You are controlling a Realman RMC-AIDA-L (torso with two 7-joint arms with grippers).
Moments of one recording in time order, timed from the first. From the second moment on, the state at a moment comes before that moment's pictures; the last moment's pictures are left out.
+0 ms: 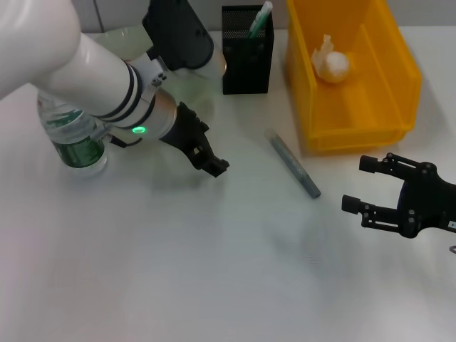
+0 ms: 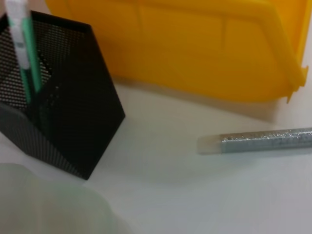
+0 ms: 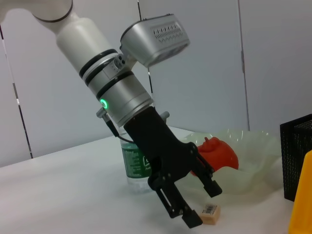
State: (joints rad) left arm -0.78 -2.08 1.62 0.92 2.44 1.02 -2.27; right arm 0.32 2.05 -0.73 -0.52 -1.80 -1.58 1.01
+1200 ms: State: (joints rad) left arm -0.64 -2.08 1.74 1.09 2.37 1.00 -2.30; right arm 0.31 2.05 -0.73 -0.52 -1.80 -1.59 1.02
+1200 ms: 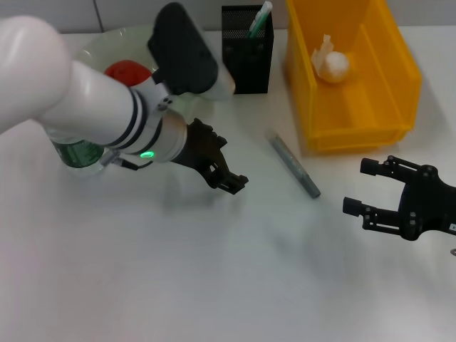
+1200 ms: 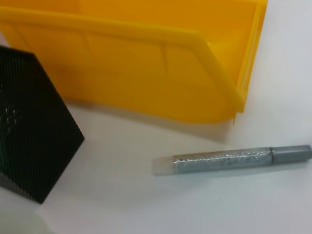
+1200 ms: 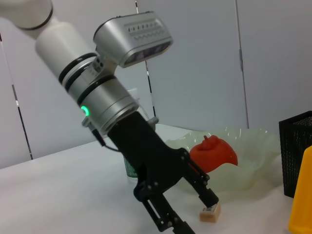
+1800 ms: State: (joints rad) left arm -0.38 -2.07 1.60 1.12 1.93 0.93 -2.02; right arm 0.31 2.05 -0.73 -0.54 -1.80 -1.60 1.02
